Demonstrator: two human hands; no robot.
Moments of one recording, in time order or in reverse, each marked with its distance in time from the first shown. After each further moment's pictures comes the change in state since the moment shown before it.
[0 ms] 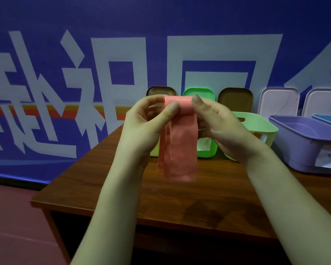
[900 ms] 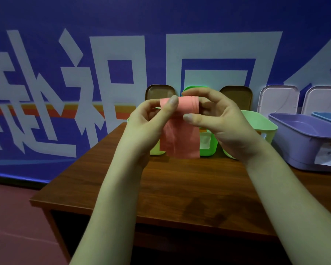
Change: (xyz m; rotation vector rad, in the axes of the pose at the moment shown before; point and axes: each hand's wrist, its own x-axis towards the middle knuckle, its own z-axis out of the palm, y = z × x) left_hand -0.002 0.001 0.001 0.149 -0.025 -0.093; right_hand -0.002 0.003 -0.007 0.077 0.021 -0.156
